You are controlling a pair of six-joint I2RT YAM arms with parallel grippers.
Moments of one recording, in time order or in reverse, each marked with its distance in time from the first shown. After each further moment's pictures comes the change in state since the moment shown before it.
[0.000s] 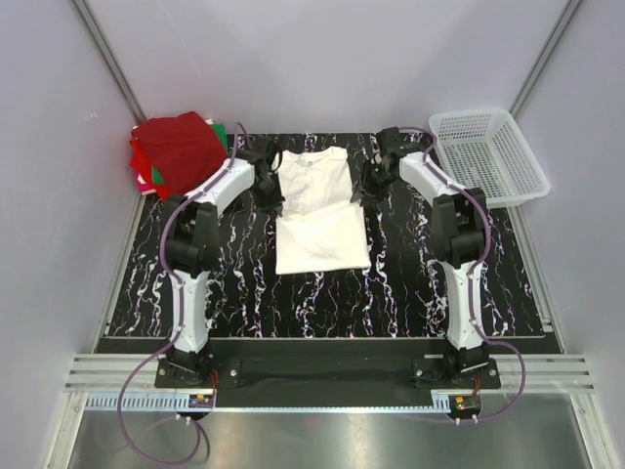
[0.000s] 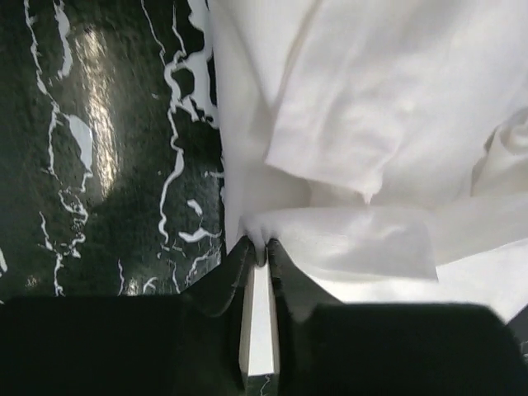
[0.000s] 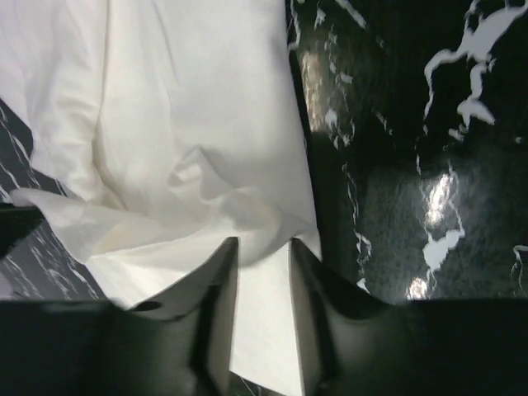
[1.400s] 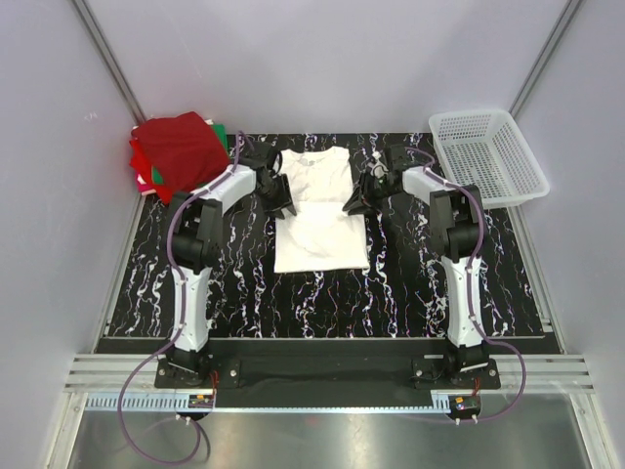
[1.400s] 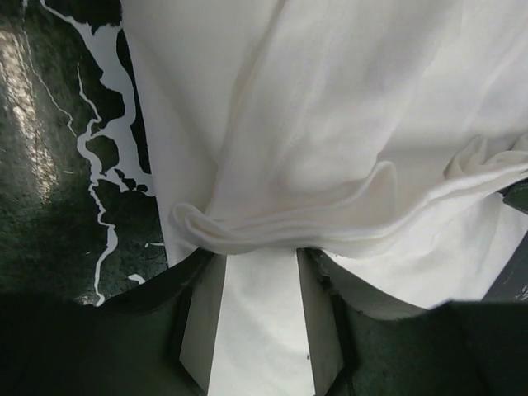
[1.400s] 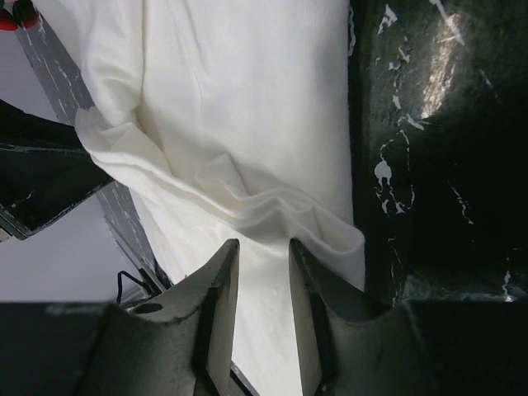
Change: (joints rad) left arm 0.016 0.084 -0.023 0.166 0.155 -0.035; right arm -0.063 0.124 -0.091 0.245 -0.386 0.037
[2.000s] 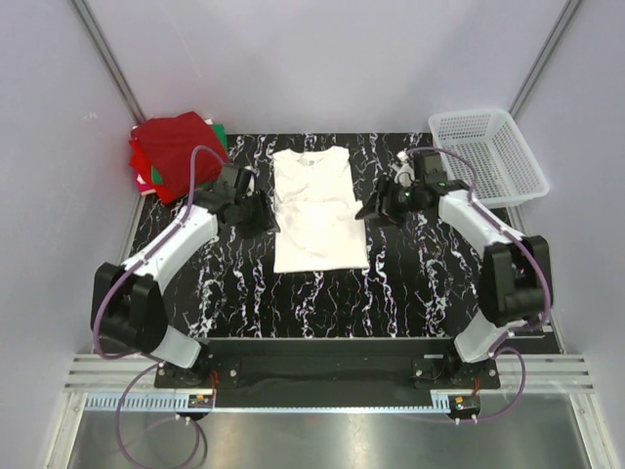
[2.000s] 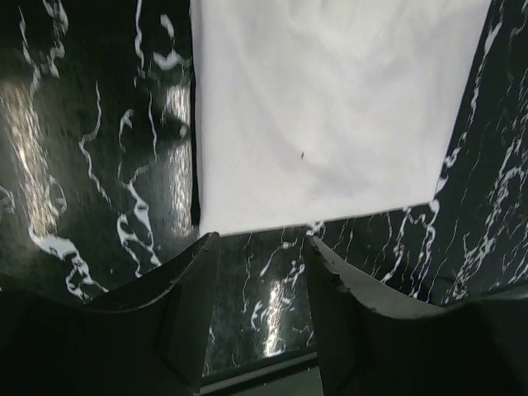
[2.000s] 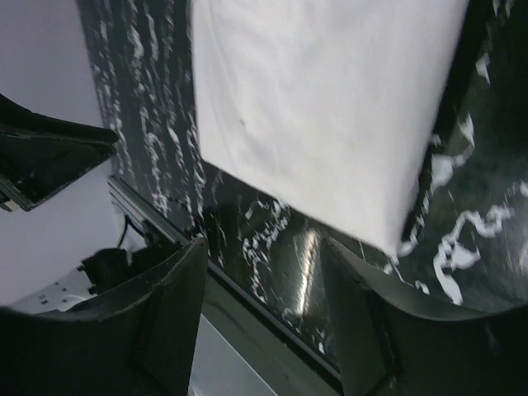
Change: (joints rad) left arm -0.040 -0.665 -0.505 0.037 -0.083 -0.048; right arm -0.005 -0.648 -0.502 0.018 0.035 -0.004
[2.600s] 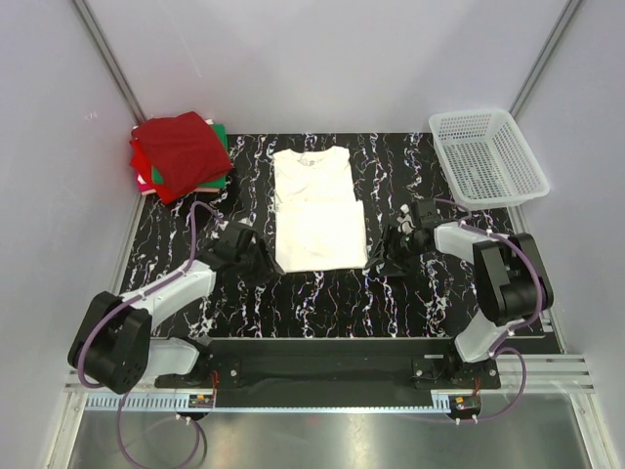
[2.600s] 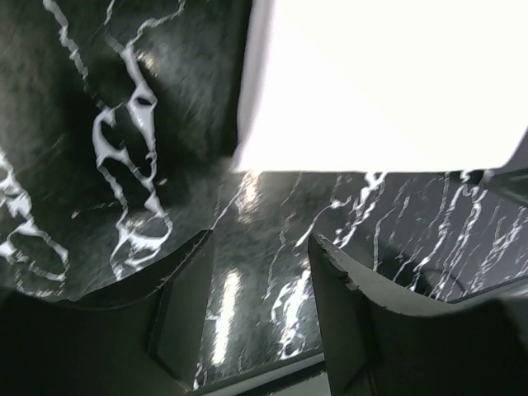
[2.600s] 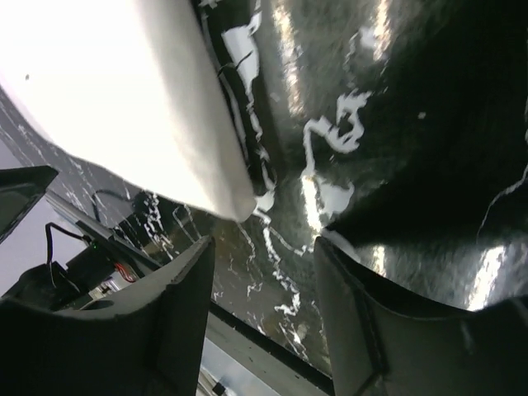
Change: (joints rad) left arm -0.109 -0.270 -0.608 0.349 -0.023 -0.244; right arm 0.000 -0.057 -0.433 0.106 0.116 0.034
